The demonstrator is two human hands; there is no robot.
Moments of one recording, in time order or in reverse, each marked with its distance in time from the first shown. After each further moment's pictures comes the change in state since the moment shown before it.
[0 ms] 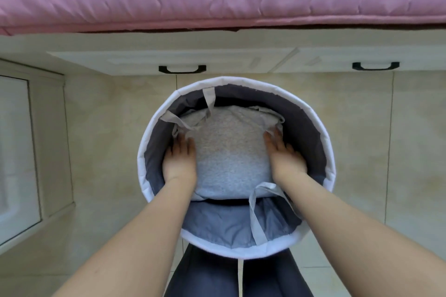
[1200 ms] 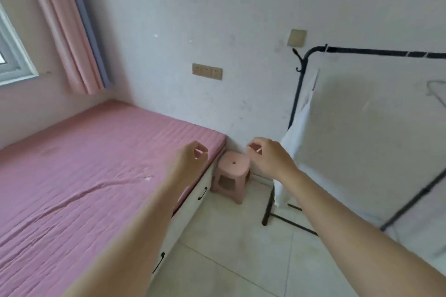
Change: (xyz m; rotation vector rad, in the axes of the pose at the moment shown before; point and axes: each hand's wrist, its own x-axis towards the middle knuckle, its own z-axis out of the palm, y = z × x) left_hand -0.714 0.282 -0.521 -0.557 0.624 1.321; right_hand -0.832 0.341 -0.263 0.950 1.362 0.454
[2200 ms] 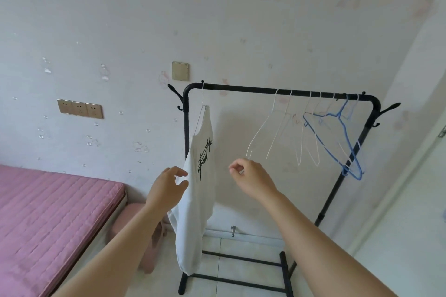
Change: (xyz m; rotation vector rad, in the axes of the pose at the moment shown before) left_hand 0.180 0.222 0.338 0.055 -0.191 0.246; right_hand 0.109 0.307 -0.237 -0.070 0.216 0.239
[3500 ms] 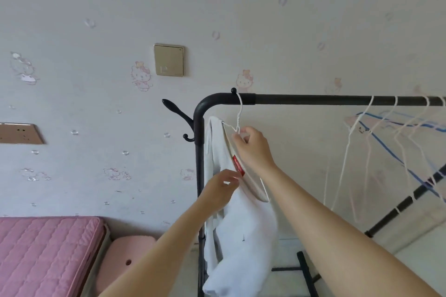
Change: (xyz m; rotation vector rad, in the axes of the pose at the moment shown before) left_hand 0.338 -0.044 0.094 -0.400 -0.578 -0.010; right_hand 0.376 -0.026 0.095 0.247 0.285 0.194
